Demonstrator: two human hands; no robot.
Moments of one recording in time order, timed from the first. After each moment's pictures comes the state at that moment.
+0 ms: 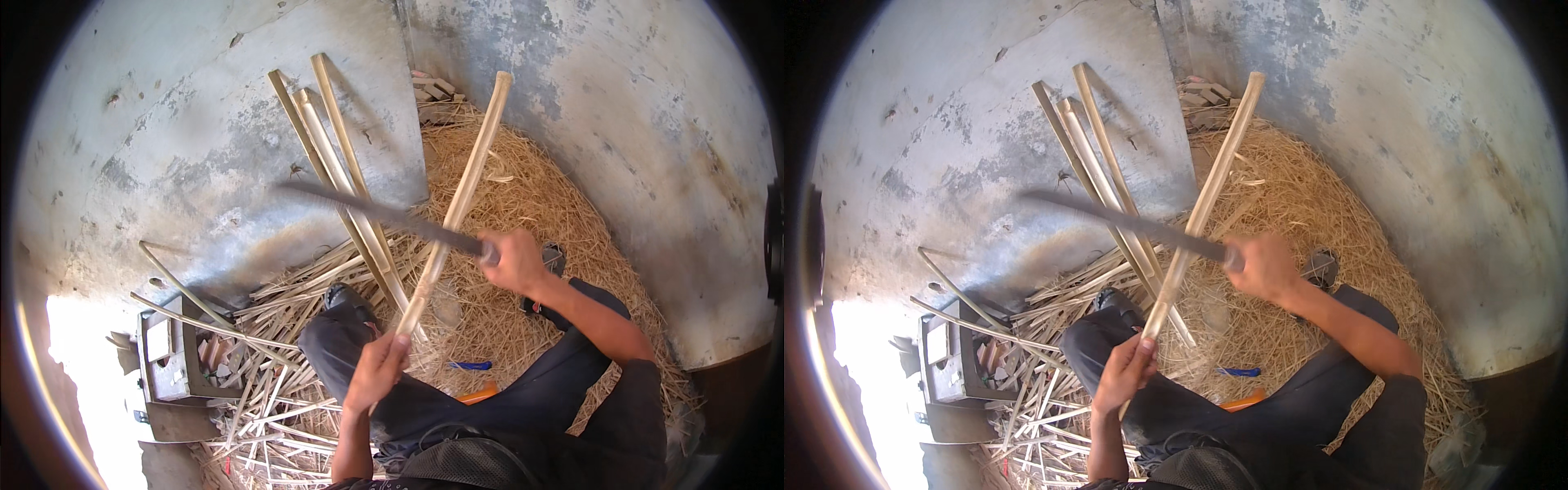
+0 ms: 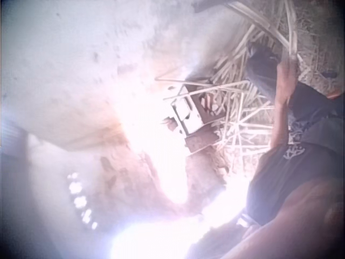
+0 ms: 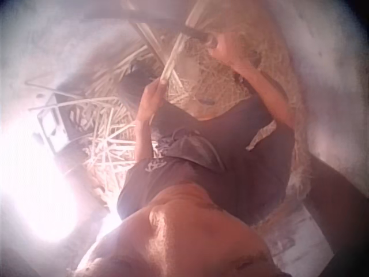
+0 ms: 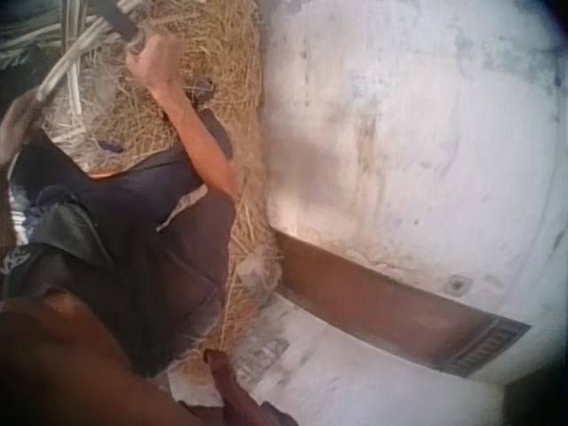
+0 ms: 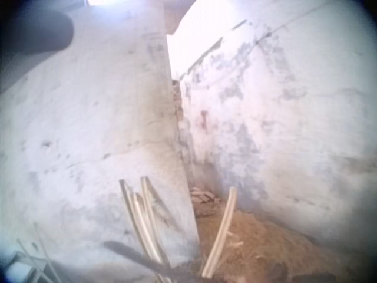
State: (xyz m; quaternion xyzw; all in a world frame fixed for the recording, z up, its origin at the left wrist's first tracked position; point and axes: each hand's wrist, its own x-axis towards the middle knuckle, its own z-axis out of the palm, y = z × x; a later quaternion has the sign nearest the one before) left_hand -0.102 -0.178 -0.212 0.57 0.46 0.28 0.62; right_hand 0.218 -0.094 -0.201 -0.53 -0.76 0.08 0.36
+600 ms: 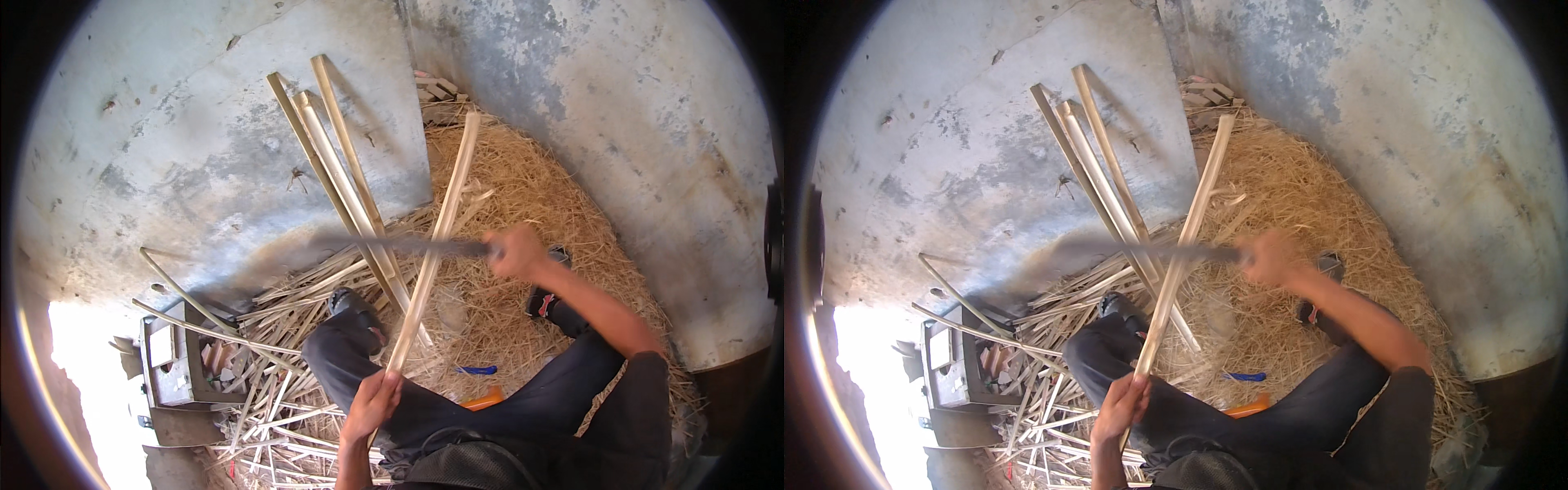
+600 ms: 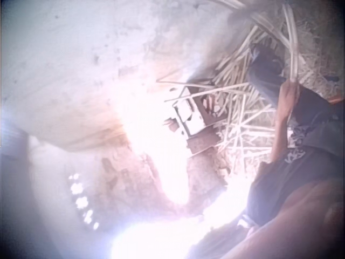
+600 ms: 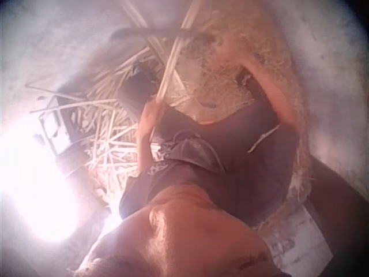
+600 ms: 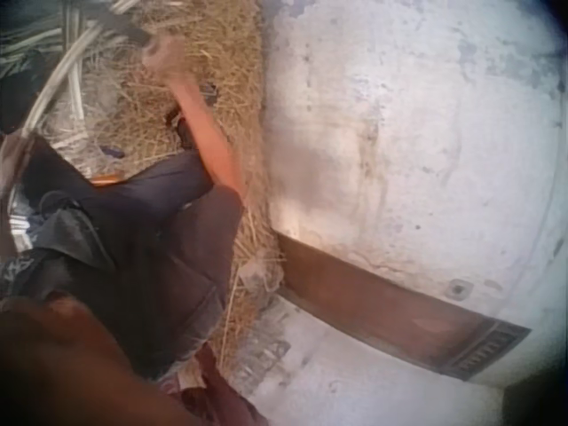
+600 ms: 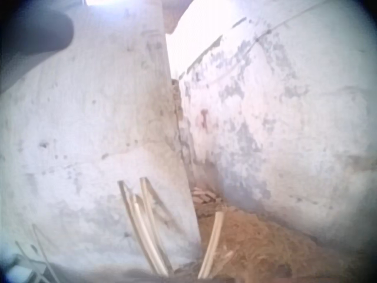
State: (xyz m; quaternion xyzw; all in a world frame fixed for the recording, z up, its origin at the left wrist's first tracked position) left_hand -0.137 -0.213 -0.229 0.45 0.51 0.26 0.68; right_hand 0.255 -0.042 -0.249 -0.49 -0.83 -0.05 0.25
